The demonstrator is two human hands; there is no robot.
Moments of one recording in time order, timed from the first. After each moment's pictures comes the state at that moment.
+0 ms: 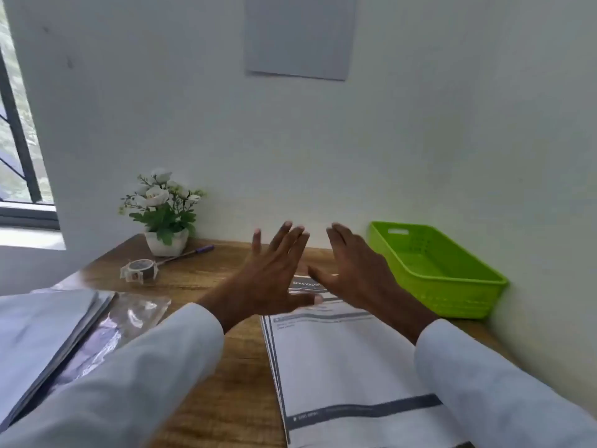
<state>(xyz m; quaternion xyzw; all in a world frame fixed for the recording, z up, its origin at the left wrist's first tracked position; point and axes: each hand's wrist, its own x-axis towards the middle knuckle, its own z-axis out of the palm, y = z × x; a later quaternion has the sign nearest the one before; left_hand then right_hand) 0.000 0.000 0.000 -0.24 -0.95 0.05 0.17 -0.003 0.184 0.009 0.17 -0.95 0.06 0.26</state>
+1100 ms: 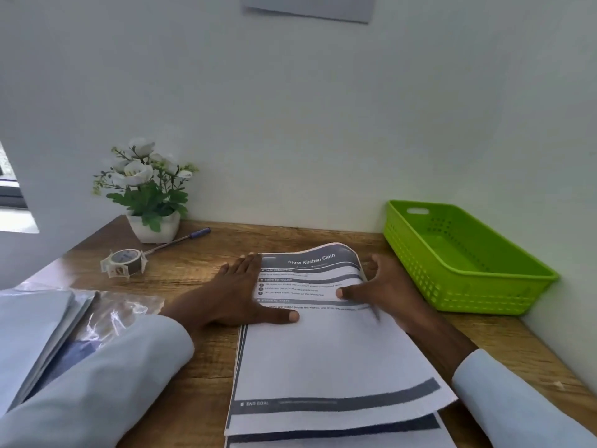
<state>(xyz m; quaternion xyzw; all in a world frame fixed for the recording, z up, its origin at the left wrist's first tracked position) -0.047 -0.065 -0.052 -0.14 -0.98 -0.13 -0.10 -0.039 0.201 -0.043 -0.03 -0.87 0.49 0.05</state>
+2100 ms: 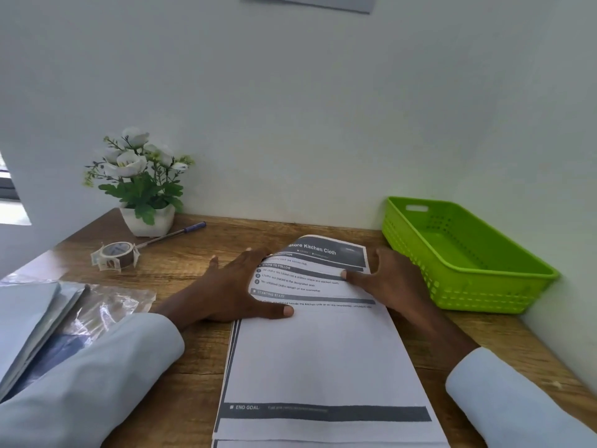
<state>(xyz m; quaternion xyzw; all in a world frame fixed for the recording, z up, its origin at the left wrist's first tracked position) -0.040 -0.061 -0.047 -0.17 -0.97 -0.18 -0.06 -0.038 0.208 -0.031 0.00 -0.95 0.27 0.16</state>
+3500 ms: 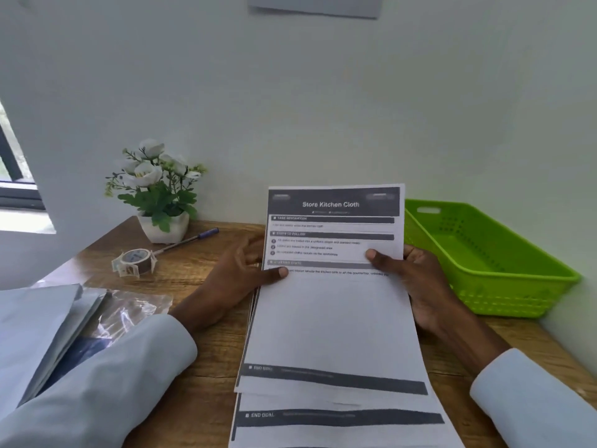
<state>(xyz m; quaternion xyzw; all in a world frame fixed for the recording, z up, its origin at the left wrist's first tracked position) -0.036 -0.065 -0.043 -0.11 -0.76 -0.64 0.01 -0.033 0.214 -0.031 0.01 -0.62 0.78 0.05</state>
